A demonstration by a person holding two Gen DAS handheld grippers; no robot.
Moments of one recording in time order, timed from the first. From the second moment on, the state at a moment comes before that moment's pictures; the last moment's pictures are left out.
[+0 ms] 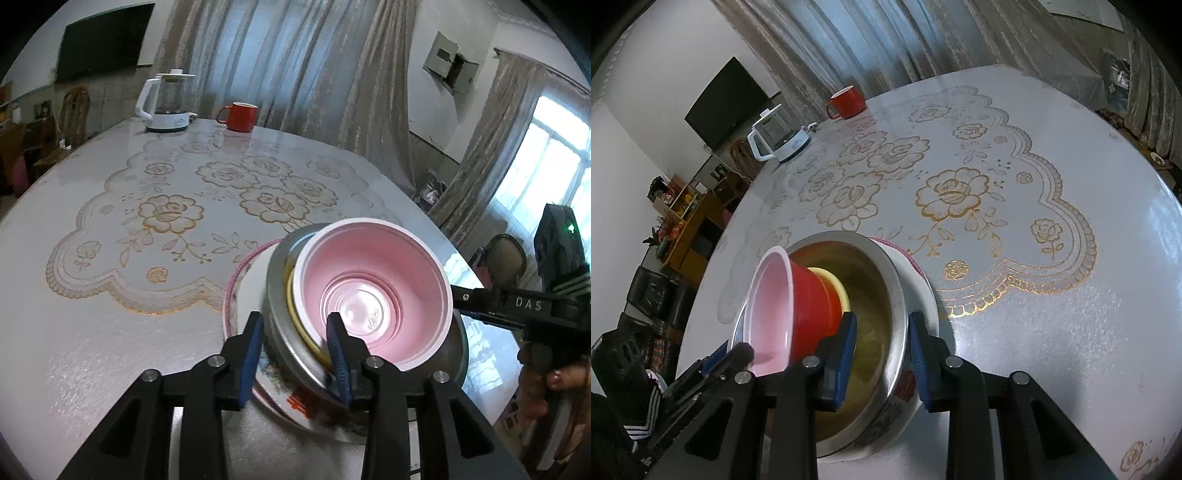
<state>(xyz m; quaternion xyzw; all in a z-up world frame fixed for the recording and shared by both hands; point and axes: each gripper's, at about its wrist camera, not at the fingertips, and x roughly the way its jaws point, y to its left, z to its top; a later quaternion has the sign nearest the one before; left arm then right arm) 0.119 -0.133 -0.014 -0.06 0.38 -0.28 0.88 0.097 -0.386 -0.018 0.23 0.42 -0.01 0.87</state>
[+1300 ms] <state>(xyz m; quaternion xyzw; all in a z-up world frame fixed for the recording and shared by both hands) 0.115 -0.073 -0.034 -0.15 0.40 -0.23 0.87 0.047 -0.414 -0.034 0.29 0.40 -0.07 0.87</state>
